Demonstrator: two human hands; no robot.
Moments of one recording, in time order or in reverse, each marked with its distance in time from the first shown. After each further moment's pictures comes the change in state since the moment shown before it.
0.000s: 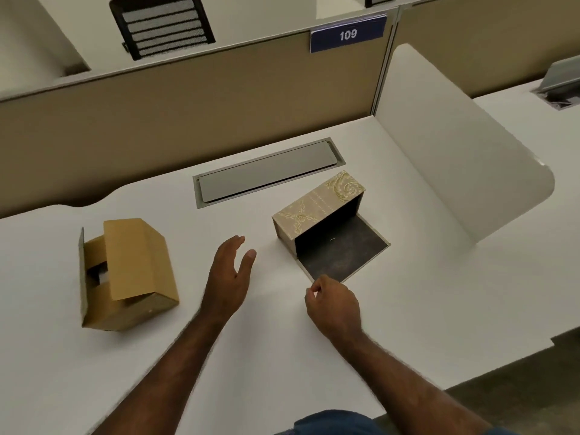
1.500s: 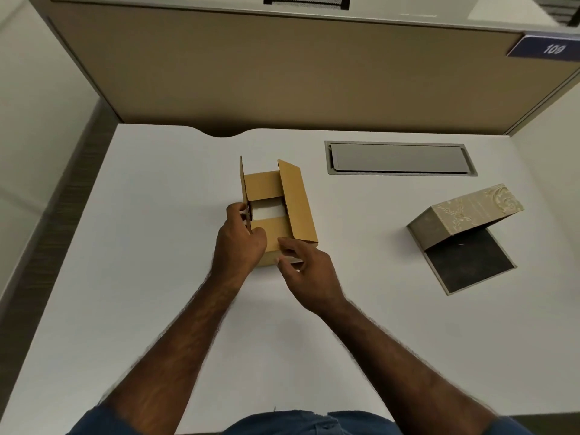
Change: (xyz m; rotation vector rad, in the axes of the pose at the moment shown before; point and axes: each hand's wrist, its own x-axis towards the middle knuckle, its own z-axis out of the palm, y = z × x) left_hand -0.028 -0.143 -0.258 -0.025 0.230 -0.368; right_hand -0.112 -0.308 0.137 0.296 -0.255 -0.443
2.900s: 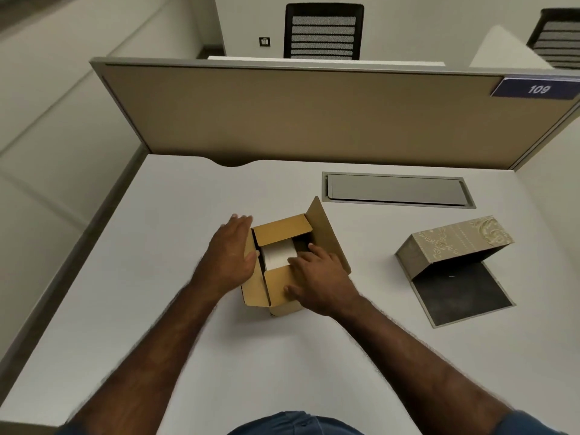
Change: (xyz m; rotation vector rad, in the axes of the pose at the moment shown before) left_hand -0.035 0.035 -0.007 0.457 -0.087 0.375; right_hand 0.025 0.042 -0.088 -0.727 -0.353 -0.278
